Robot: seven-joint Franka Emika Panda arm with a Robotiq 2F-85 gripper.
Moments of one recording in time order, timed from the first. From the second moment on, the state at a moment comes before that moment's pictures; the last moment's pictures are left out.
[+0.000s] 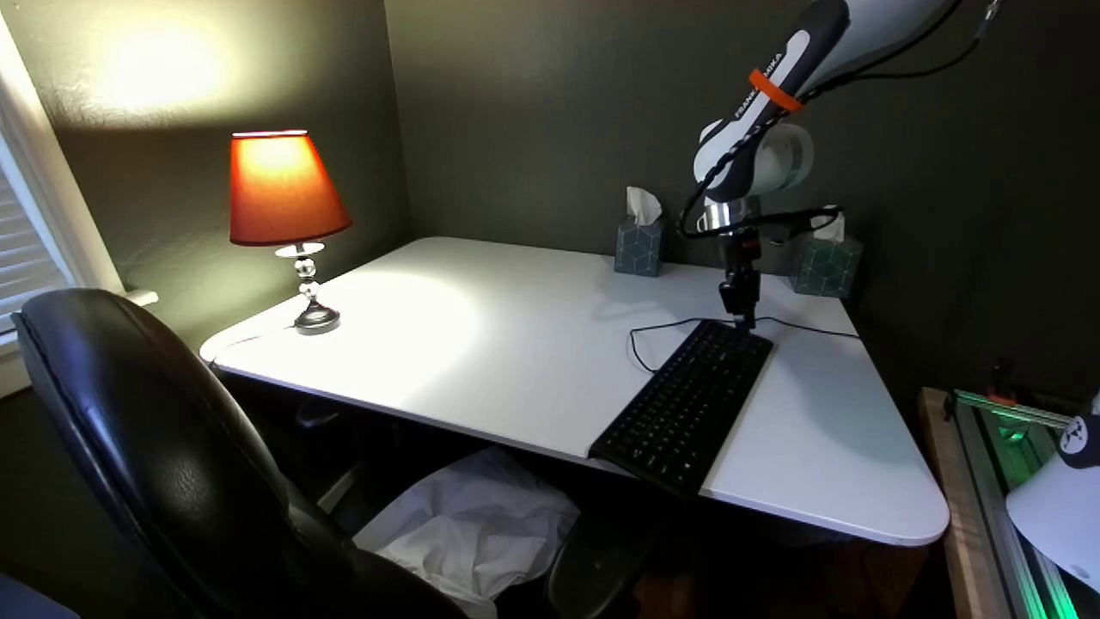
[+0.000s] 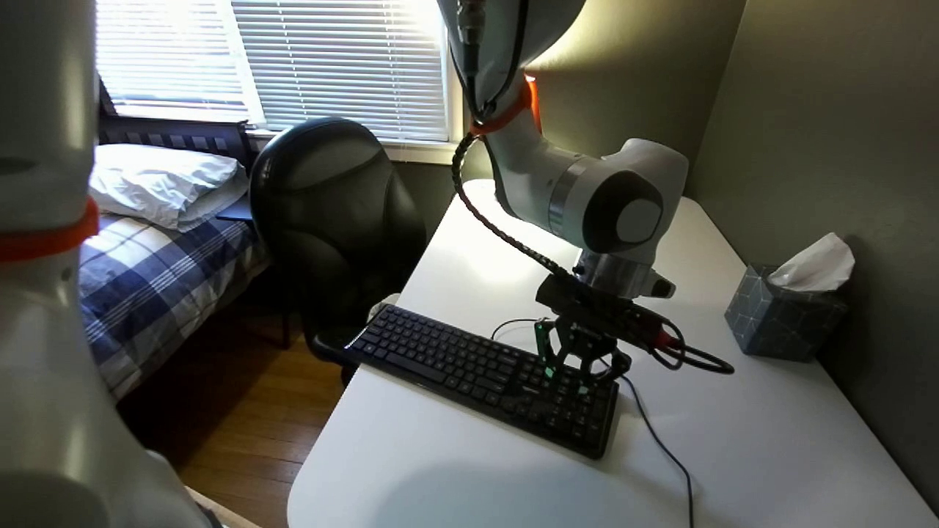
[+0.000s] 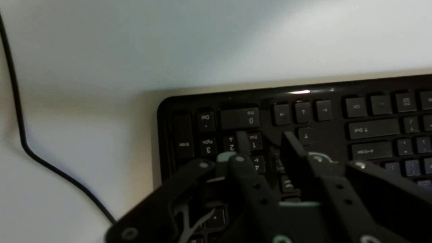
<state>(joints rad) -0.35 0.35 -0.19 -2.24 0.03 2.27 -0.44</state>
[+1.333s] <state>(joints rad) -0.35 0.15 -0.23 -2.40 0.00 2.40 -0.38</state>
